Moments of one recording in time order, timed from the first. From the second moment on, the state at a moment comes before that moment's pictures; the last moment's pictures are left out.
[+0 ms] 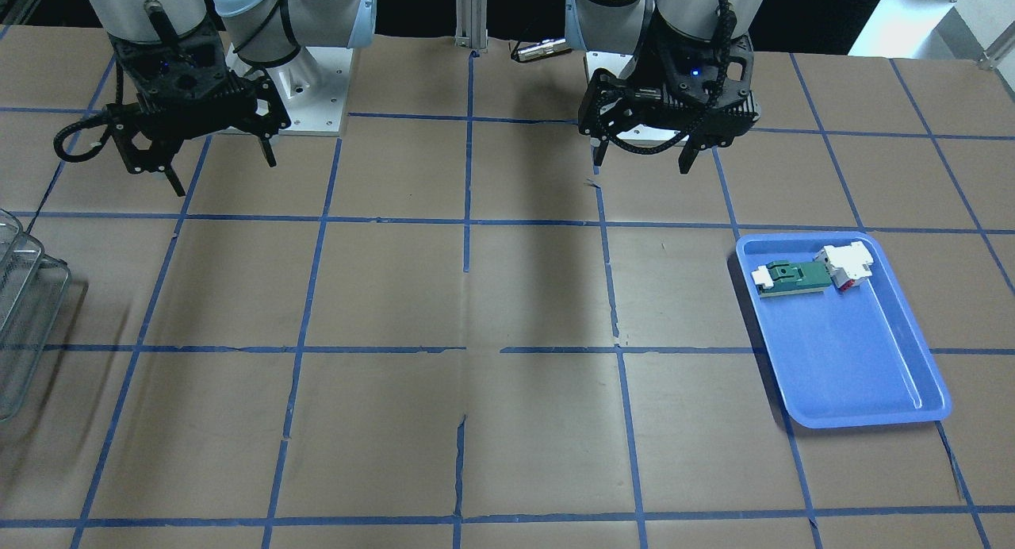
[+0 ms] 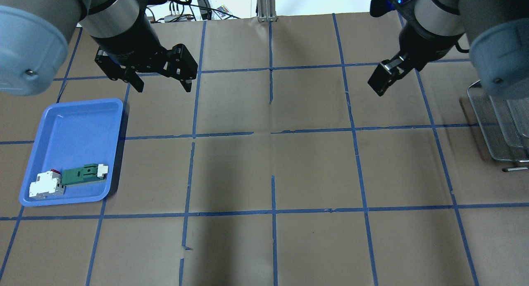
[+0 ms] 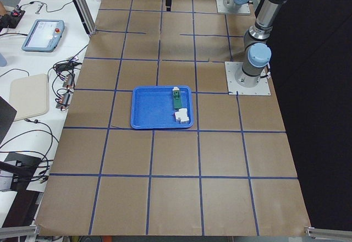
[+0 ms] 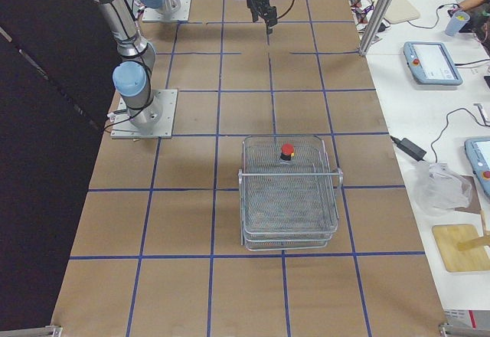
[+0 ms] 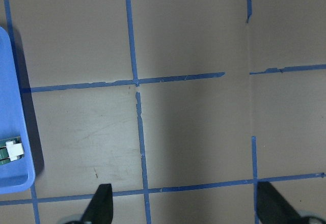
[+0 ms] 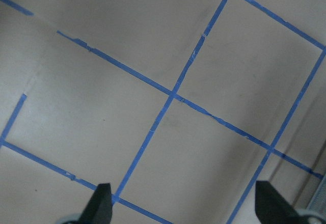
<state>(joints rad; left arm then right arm) -1.67 -1.56 -1.53 -1.58 1.55 -0.04 1.60 -1.61 1.61 -1.68 -1.59 -0.42</state>
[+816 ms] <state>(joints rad) -1.67 -1.56 -1.53 -1.58 1.55 -0.04 1.61 -1.53 1.48 -1.51 -1.60 -0.02</state>
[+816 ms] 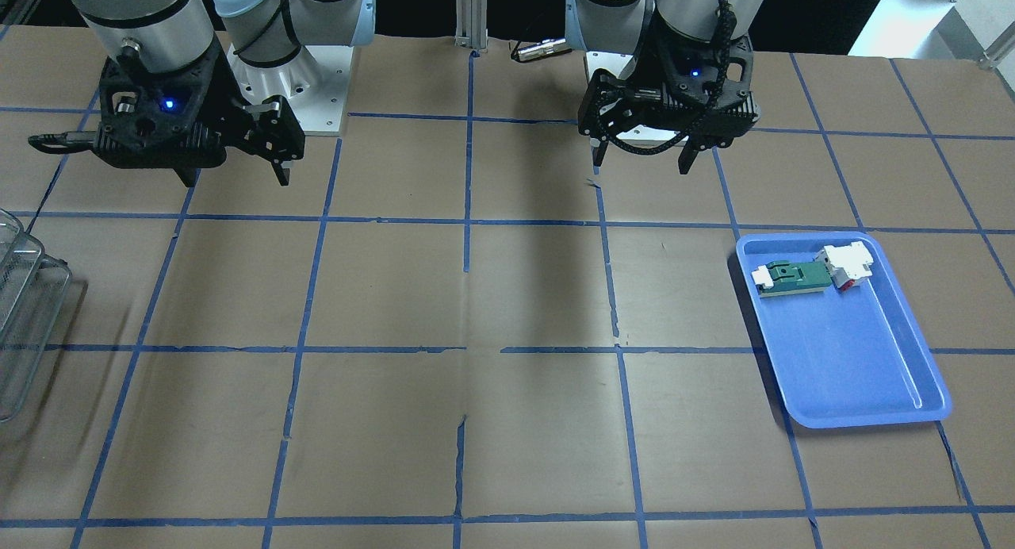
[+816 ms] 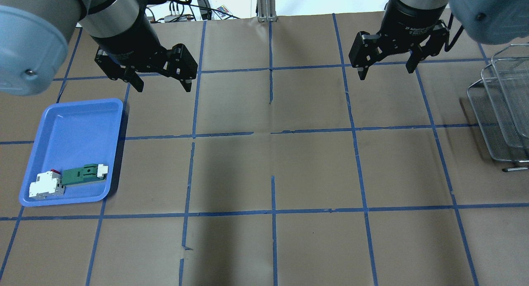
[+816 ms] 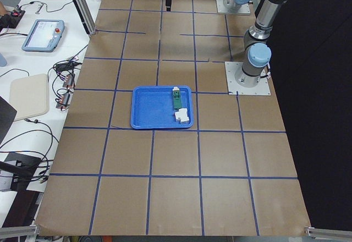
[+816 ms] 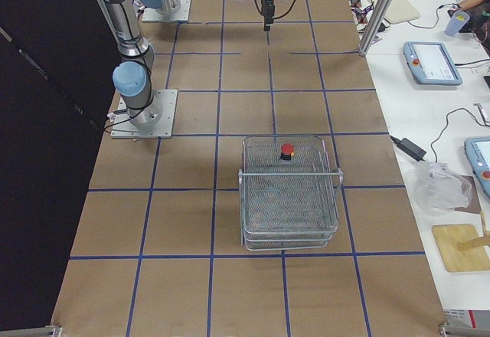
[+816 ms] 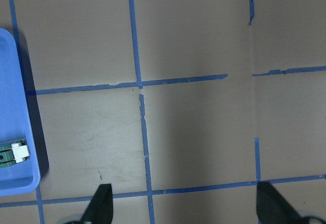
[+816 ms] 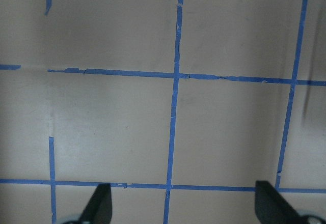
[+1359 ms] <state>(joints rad) -1.67 -1.56 -1.54 -1.58 1.54 -0.03 1.60 -1.55 1.48 -1.50 -1.60 0.00</state>
